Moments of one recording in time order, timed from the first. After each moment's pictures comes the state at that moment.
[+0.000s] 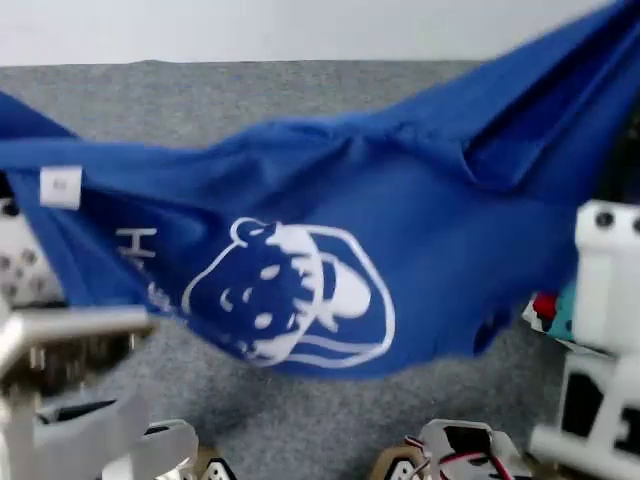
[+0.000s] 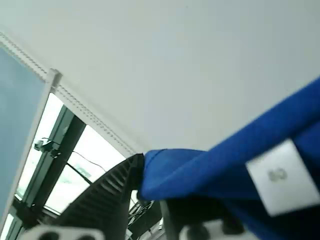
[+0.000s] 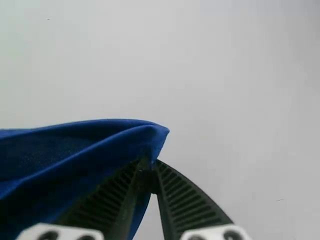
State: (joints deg) left arm -14.2 -10.9 -93.1 99.4 -45.1; right arm 1.1 -32.5 -57.8 67.1 42.5
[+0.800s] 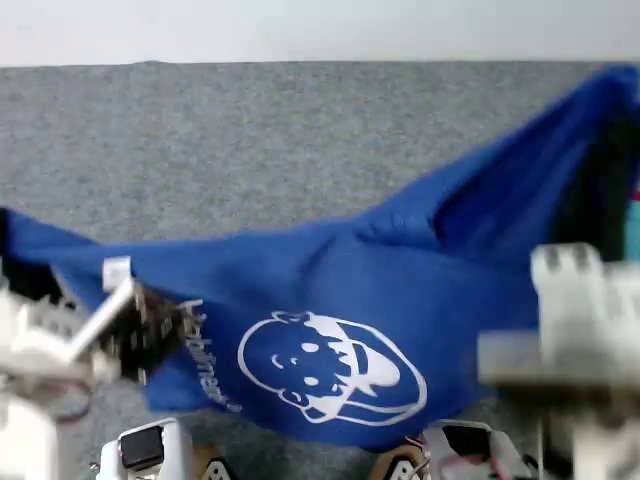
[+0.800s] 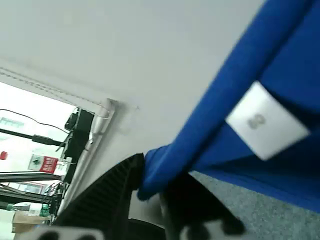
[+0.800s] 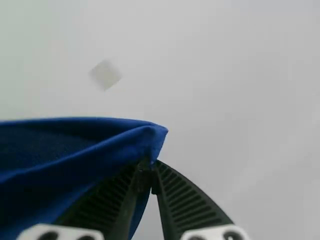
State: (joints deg) left arm -21.9 -55.9 -7.0 91.9 -57.3; right arm 0.5 -29.8 -57.9 89.1 45.6
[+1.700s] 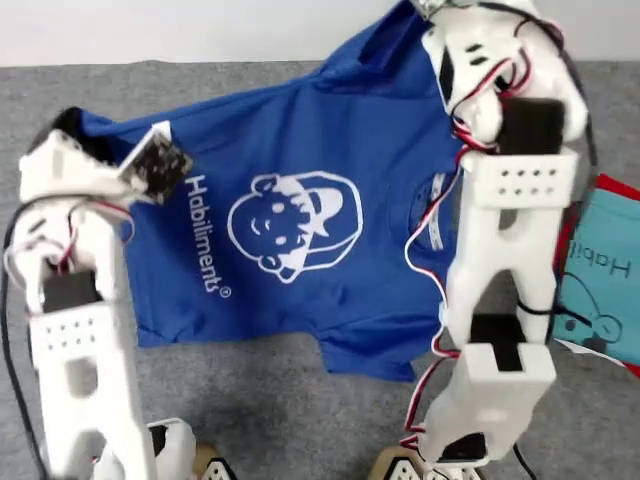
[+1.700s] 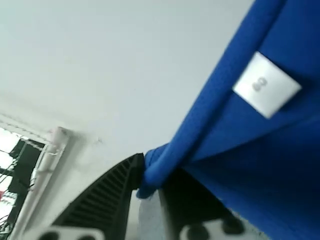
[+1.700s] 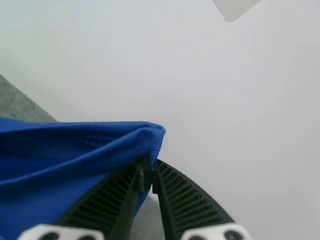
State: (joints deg) left arm -17.1 -33.6 37.5 21.8 -51.6; right arm -4.4 17.5 -57.8 60.6 43.0
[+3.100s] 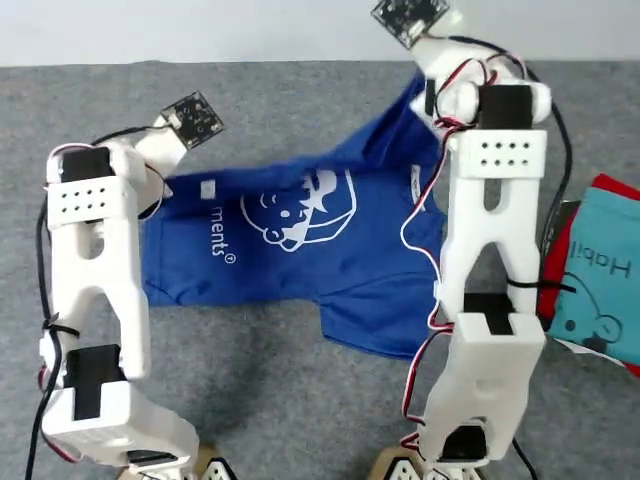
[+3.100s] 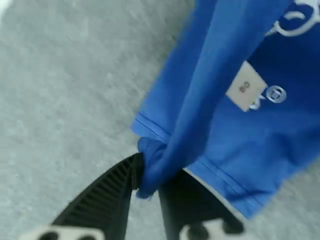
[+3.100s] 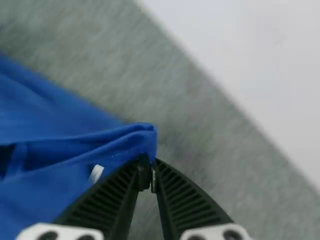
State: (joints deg) left arm -13.5 5.5 -1.7 76.5 -51.7; right arm -3.8 25.4 -57.7 87.7 43.1
